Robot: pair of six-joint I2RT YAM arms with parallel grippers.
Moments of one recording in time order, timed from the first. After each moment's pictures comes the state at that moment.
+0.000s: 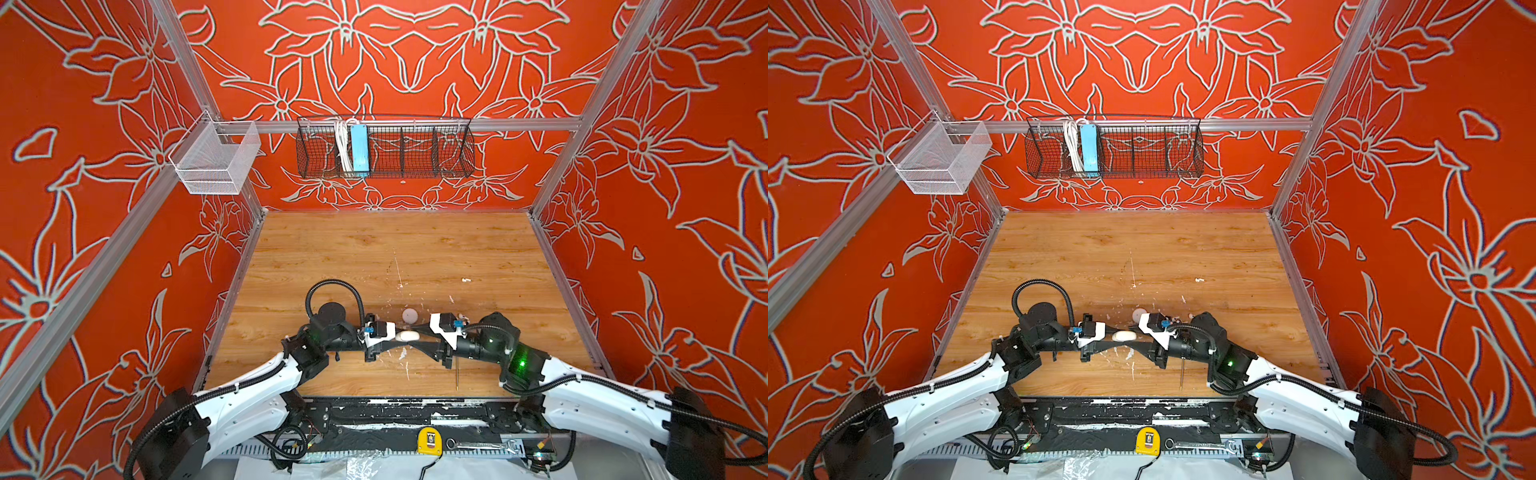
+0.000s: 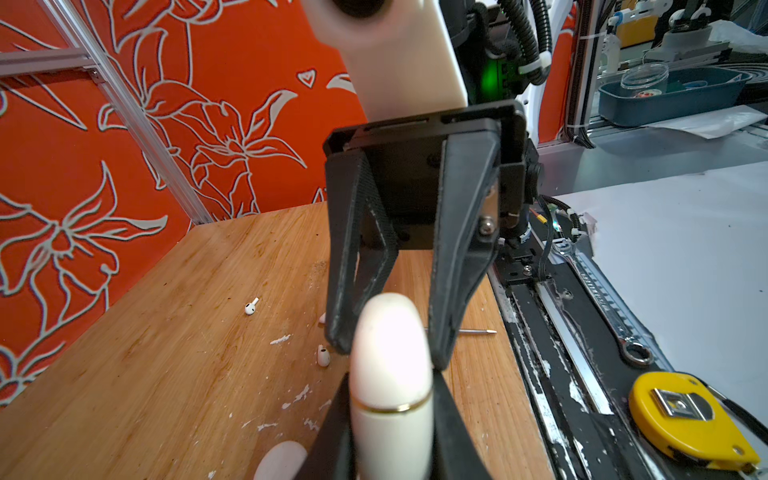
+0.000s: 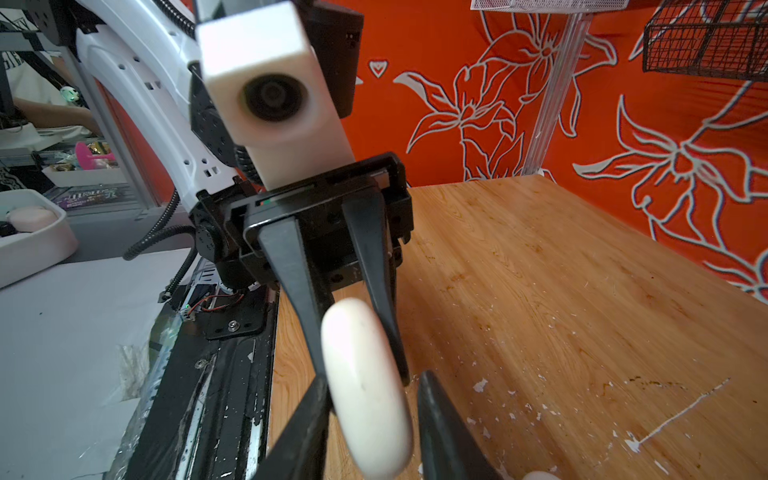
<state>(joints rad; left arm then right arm) -0.69 0.94 0.36 0.39 0.75 0.37 0.92 0.85 0.36 0.37 -0.40 -0.05</state>
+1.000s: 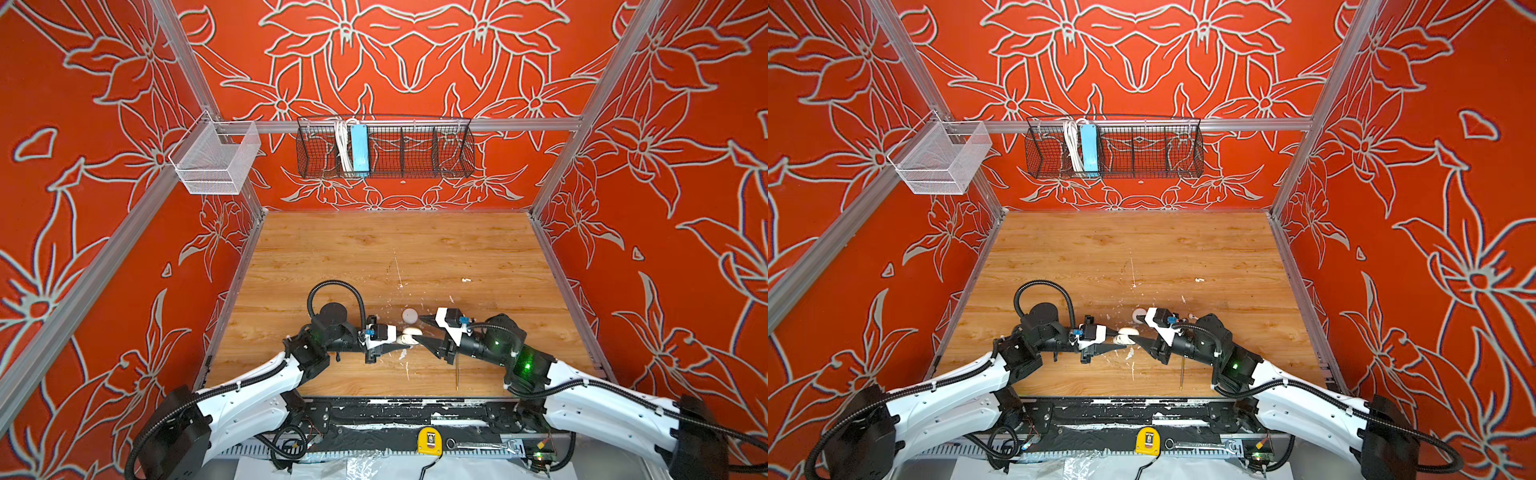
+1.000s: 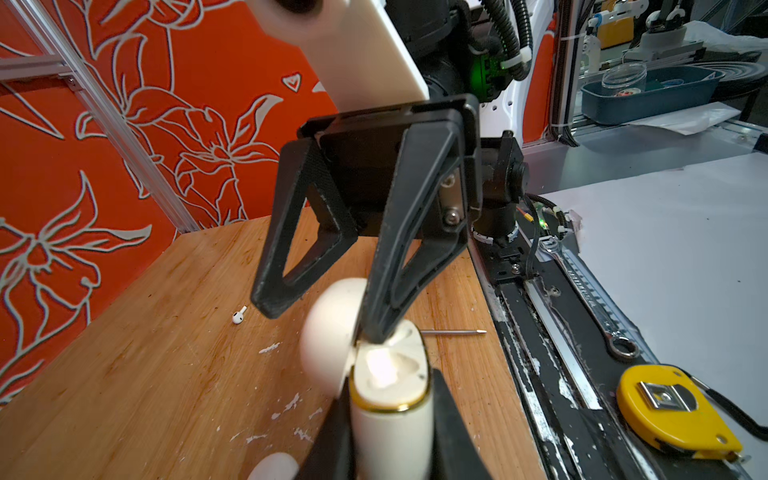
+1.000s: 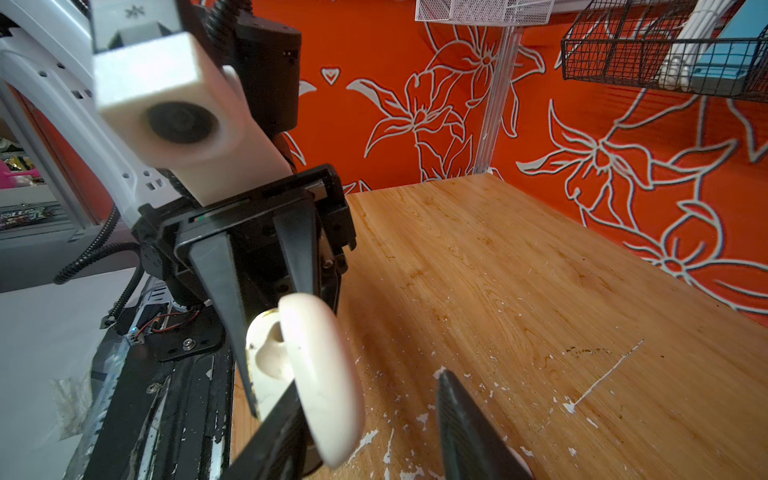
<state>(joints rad) -0.70 0.95 0.36 0.40 0.78 0.39 0.92 0.79 0.35 0.34 -0.26 -0.04</state>
